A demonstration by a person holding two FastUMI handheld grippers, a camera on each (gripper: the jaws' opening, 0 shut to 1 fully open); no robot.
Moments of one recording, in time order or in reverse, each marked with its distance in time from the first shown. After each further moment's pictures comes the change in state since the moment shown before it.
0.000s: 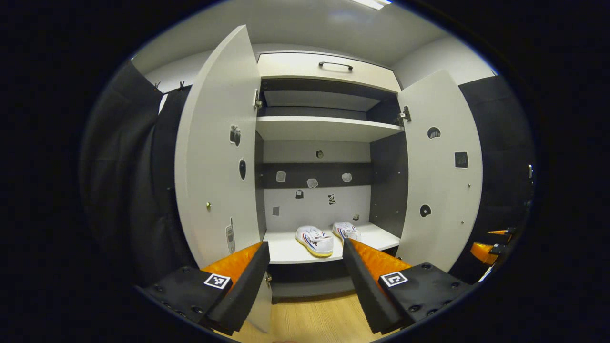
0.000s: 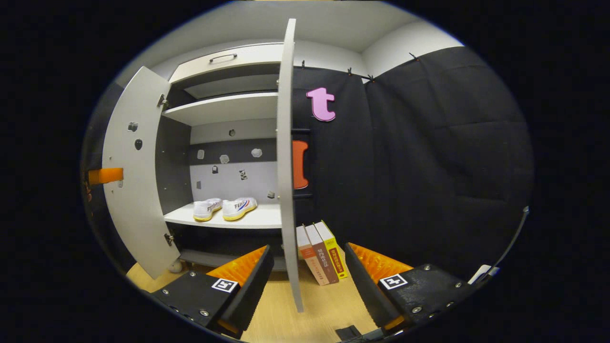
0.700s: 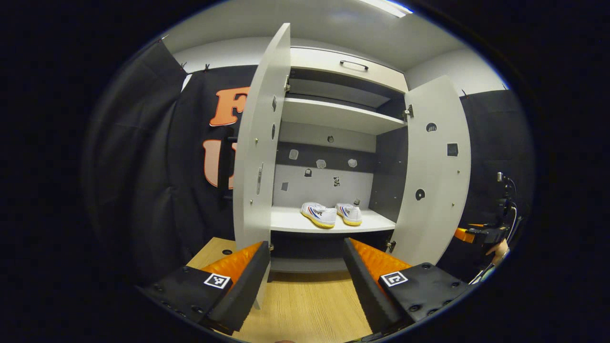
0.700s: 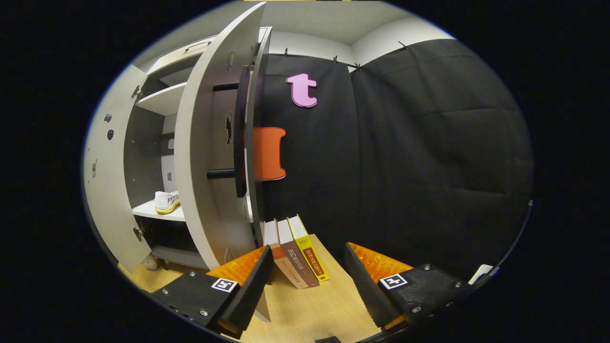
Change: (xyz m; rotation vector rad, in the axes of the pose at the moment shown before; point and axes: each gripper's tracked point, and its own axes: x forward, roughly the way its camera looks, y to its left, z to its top) left arm -0.068 0.029 -0.062 -0.116 0.017 0.037; right arm 0.082 -0.046 -0.033 0.011 0.028 -0.030
